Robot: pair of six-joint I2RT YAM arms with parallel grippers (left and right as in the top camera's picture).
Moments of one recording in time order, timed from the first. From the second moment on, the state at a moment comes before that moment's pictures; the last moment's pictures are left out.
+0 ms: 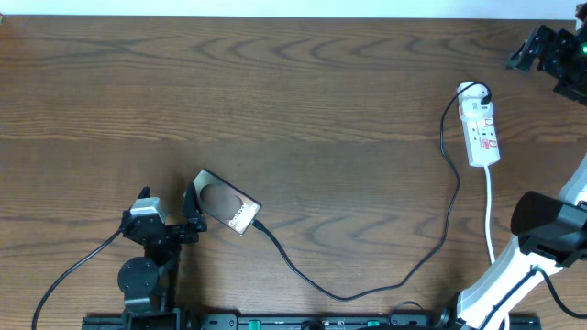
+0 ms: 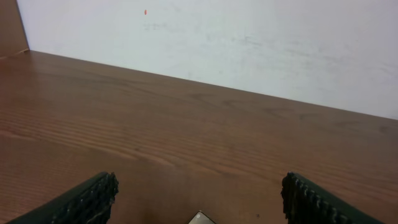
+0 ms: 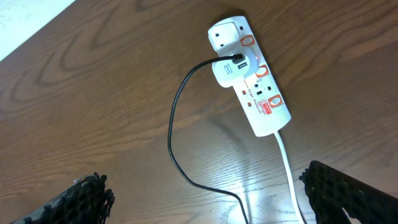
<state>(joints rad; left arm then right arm) 0.08 0.01 0.01 -0.10 0.07 -0.17 -0.37 2.08 2.57 -1.70 -0.27 0.13</state>
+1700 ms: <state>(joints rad) 0.08 0.01 0.02 -0.11 0.06 -0.17 0.06 0.27 0.05 0.36 -0.02 0.09</state>
